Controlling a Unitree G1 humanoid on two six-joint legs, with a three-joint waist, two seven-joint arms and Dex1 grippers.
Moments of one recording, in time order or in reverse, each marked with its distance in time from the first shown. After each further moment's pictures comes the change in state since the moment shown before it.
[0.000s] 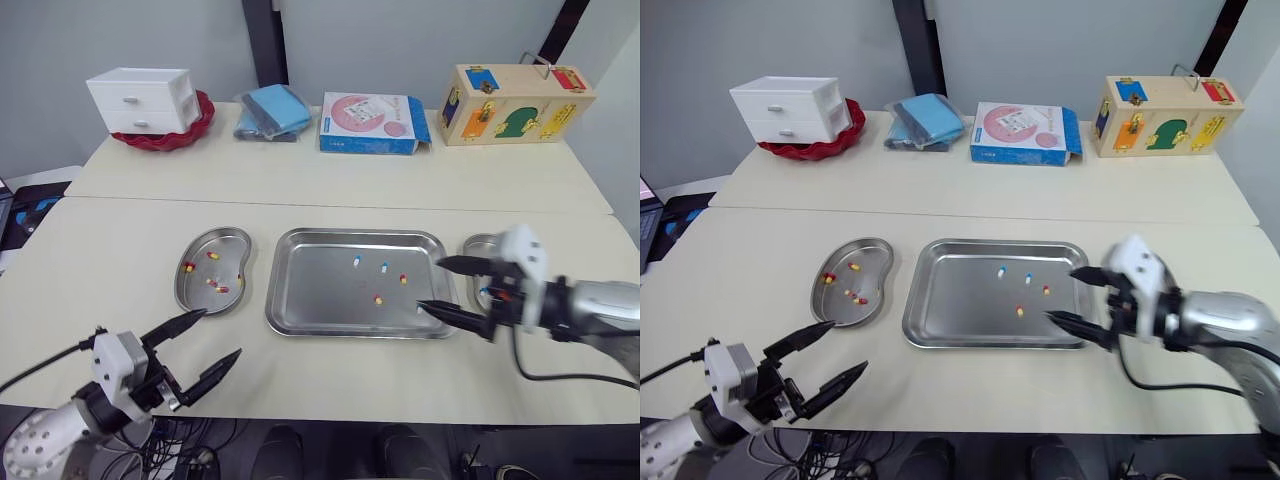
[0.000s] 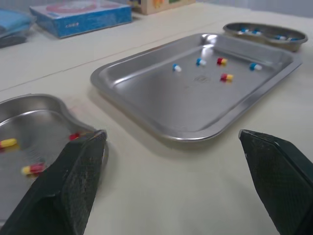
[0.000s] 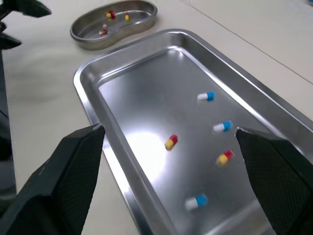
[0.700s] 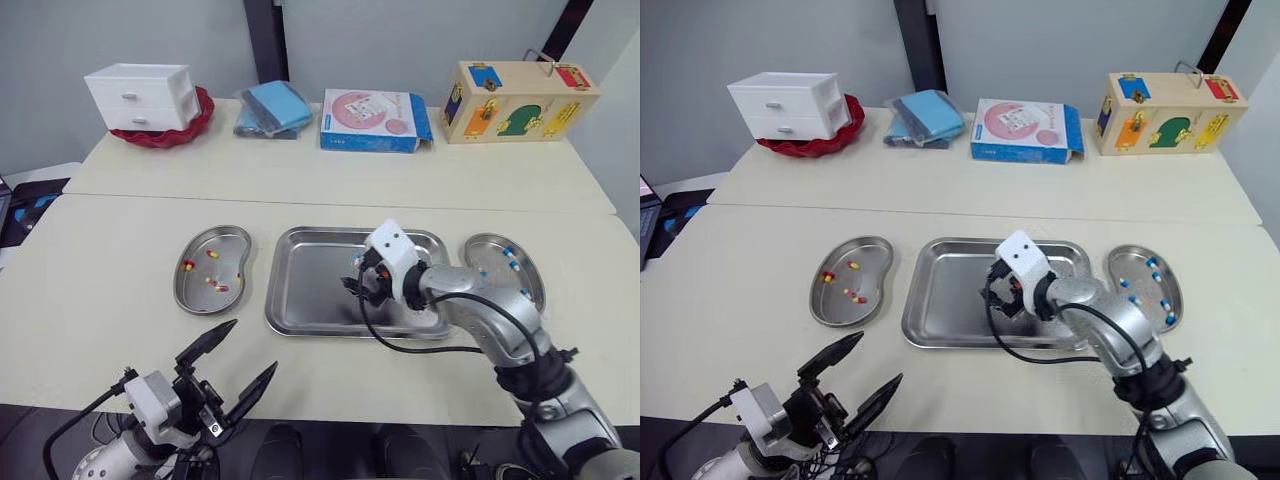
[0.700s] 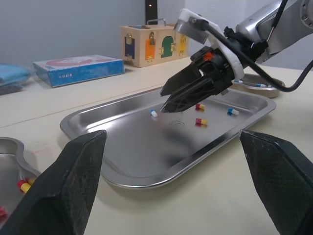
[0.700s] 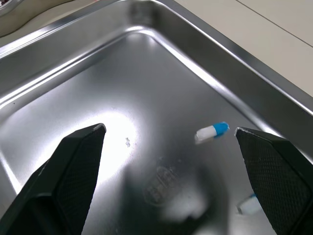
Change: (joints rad) left arm 0.084 -0.166 -0.203 0.032 0.037 -0.345 0.062; right arm -0.330 0.461 0.438 0.333 -0.427 0.111 -0.379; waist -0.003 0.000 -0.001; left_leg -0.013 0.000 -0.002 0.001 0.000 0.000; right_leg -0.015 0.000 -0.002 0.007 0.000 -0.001
